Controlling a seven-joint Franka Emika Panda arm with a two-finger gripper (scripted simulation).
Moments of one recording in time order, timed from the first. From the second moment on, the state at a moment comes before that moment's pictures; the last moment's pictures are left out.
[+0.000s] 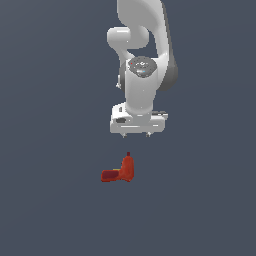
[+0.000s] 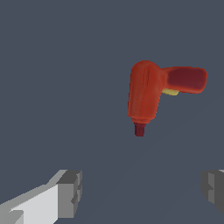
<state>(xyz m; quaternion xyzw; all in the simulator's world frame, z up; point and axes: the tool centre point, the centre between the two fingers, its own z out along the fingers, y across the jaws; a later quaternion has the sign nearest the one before) -0.005 0.034 0.172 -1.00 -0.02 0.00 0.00</state>
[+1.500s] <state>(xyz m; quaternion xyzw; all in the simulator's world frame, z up) 0.075 -0.013 0.104 -0.94 0.30 0.11 0.12</state>
